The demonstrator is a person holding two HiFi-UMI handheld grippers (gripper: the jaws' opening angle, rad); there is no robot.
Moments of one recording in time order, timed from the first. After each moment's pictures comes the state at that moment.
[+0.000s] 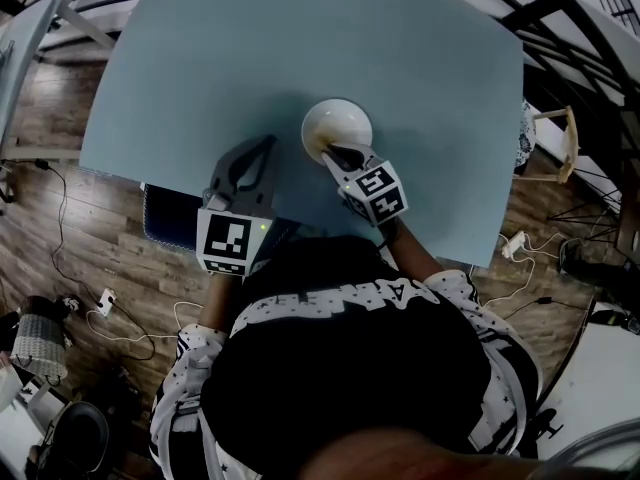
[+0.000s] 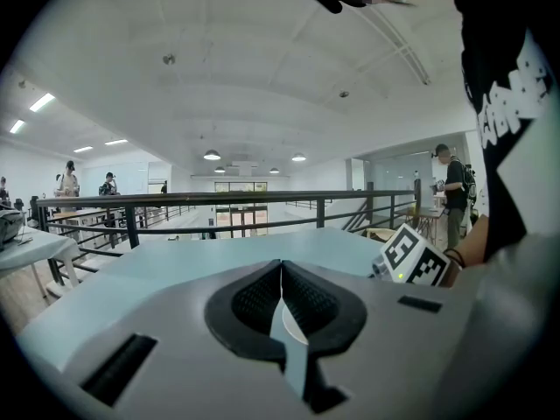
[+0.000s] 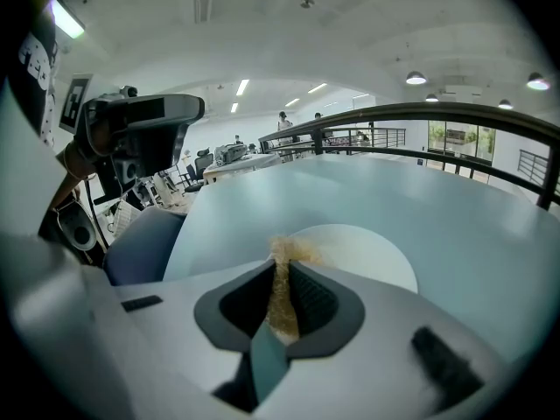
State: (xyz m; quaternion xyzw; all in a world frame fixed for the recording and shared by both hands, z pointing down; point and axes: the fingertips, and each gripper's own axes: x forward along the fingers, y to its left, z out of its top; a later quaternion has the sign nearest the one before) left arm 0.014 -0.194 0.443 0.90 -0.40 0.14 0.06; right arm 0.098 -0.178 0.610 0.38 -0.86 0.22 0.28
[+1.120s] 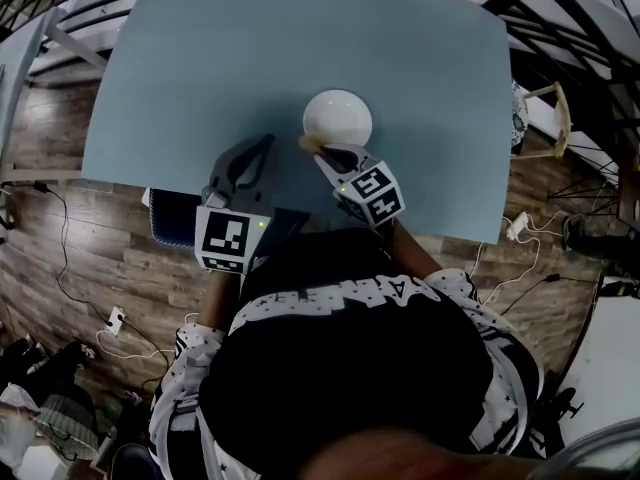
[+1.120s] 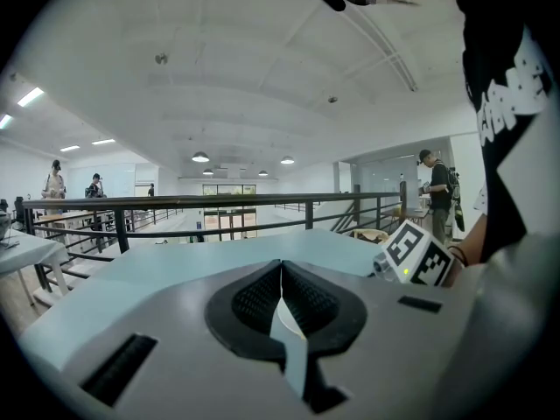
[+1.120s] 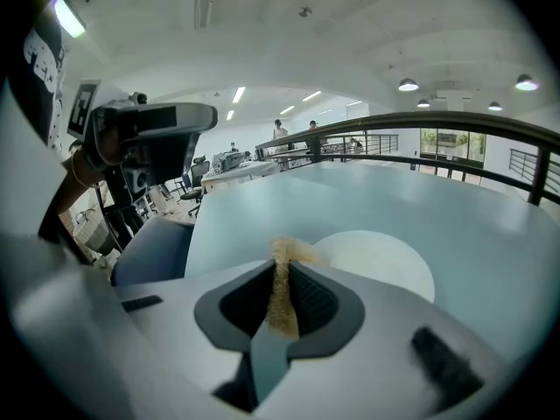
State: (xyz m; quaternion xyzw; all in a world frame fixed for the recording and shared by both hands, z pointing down) left arm -0.001 -0.177 0.441 0.92 -0.36 0.14 0.05; right arm 0.068 -0.154 0.594 0.39 -0.86 0.21 0.26
